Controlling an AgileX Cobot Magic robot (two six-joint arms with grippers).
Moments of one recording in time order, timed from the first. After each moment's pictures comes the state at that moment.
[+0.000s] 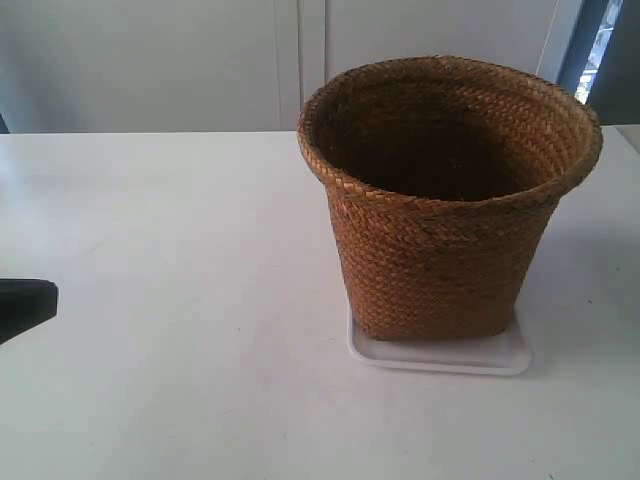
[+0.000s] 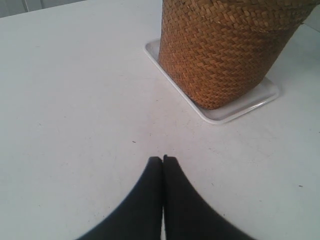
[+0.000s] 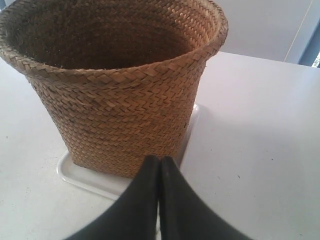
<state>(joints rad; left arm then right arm) -0.21 0.60 -0.43 -0.81 0.52 0.77 -0.02 0.37 -0.49 0.23 0.61 -0.25</state>
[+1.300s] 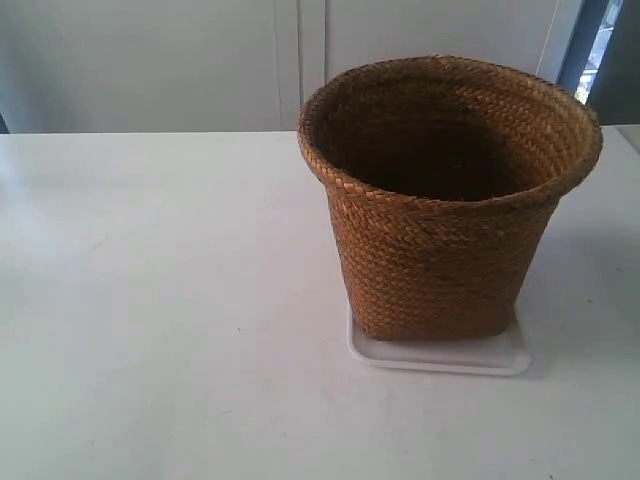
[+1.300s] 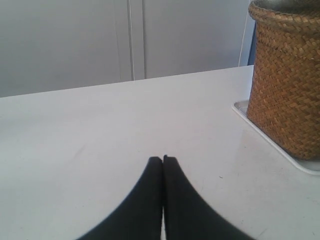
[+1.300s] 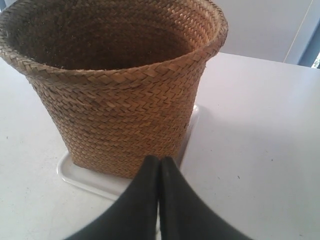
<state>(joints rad) -0.05 0.00 -0.01 -0.89 0.26 0.86 -0.02 0.37 -0.49 0.23 0.61 -0.25</state>
